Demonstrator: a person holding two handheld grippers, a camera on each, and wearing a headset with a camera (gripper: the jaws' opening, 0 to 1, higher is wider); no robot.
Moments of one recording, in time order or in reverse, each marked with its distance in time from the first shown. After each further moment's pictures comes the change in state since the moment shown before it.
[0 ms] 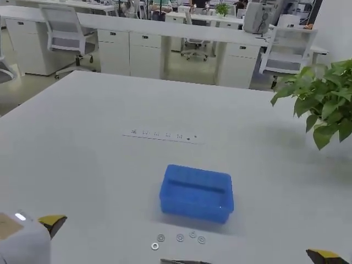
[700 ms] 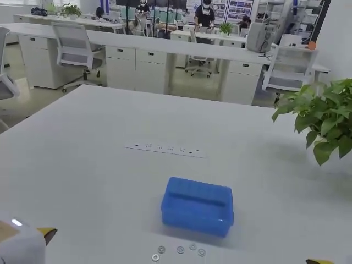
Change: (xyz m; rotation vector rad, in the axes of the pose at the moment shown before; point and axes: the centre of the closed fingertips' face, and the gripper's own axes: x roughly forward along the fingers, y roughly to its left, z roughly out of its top) left arm -0.017 0.005 -0.009 -0.075 0.026 0.050; right arm -0.007 0.002 0.007 -0.003 -0.017 0.007
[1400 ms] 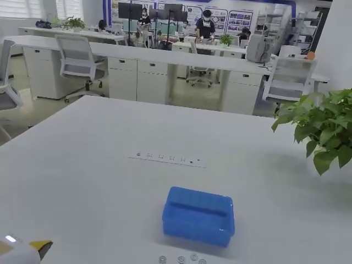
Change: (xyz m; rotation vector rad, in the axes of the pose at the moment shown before) left arm -0.007 -0.001 -0.003 -0.021 -0.011 0.018; right arm -0.005 0.003 -0.002 -0.008 -0.007 0.003
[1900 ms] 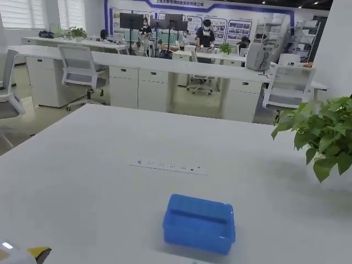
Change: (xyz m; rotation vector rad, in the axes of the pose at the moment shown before) left arm -0.008 0.000 0.006 -0.001 -0.030 0.001; right arm -0.003 0.002 -0.001 -0.001 -0.005 0.005
